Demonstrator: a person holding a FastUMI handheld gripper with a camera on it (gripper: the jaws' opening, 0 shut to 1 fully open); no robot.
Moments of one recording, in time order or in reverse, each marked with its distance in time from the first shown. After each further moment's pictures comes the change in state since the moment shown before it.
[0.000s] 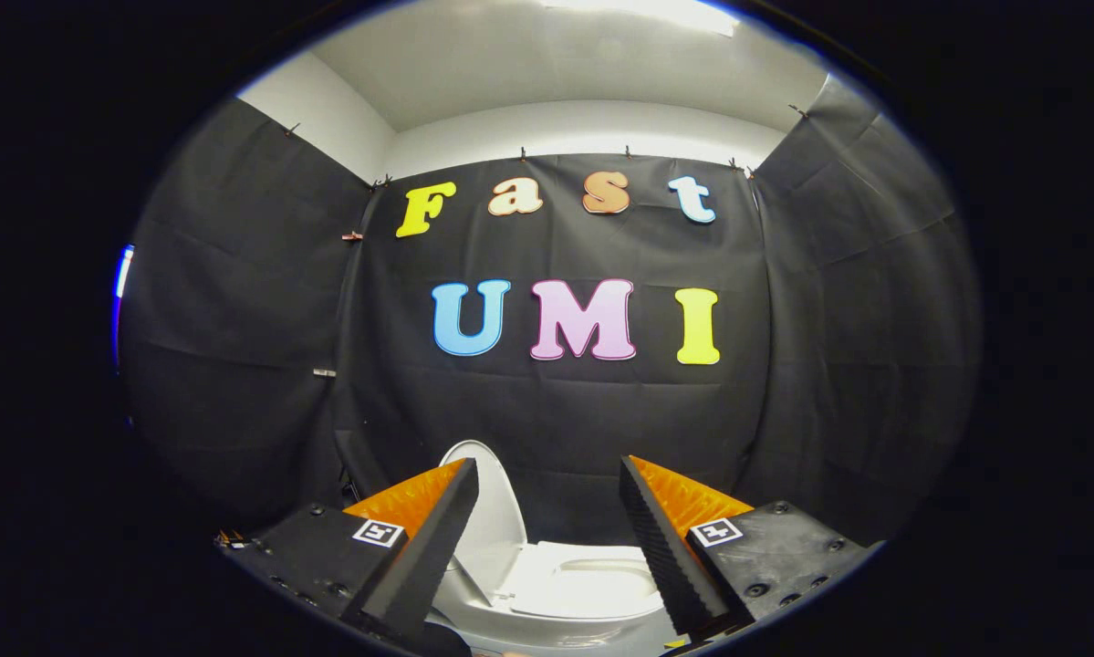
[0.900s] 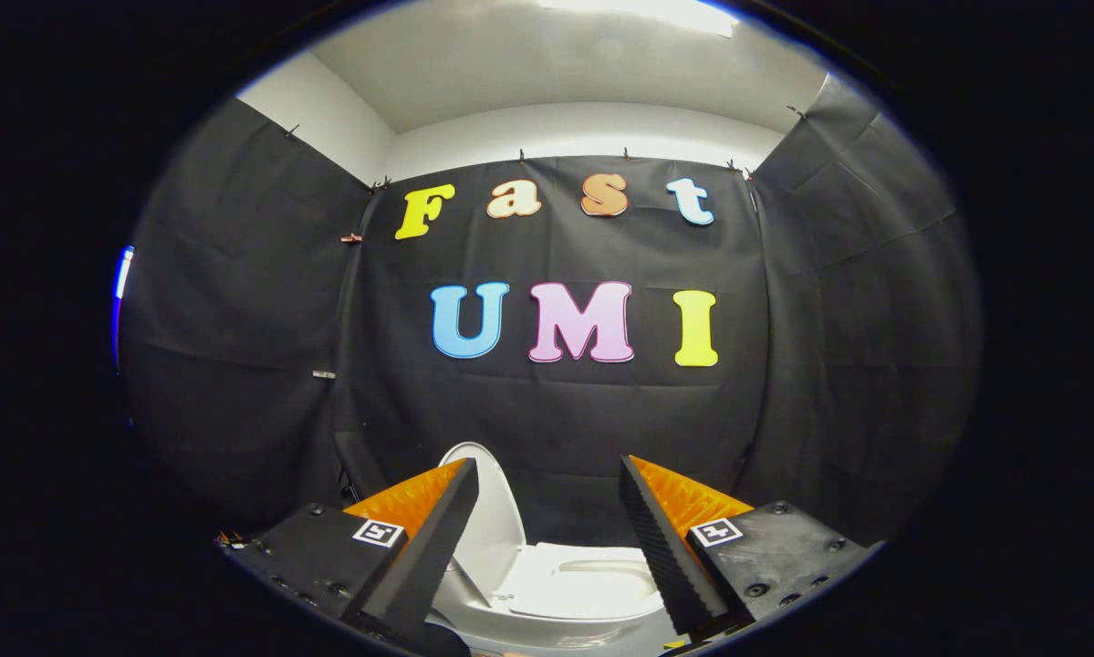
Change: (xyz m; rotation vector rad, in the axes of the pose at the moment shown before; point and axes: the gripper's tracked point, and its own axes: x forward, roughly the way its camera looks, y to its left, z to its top) arm -0.002 -0.003 0.003 -0.003 -0.005 -0.005
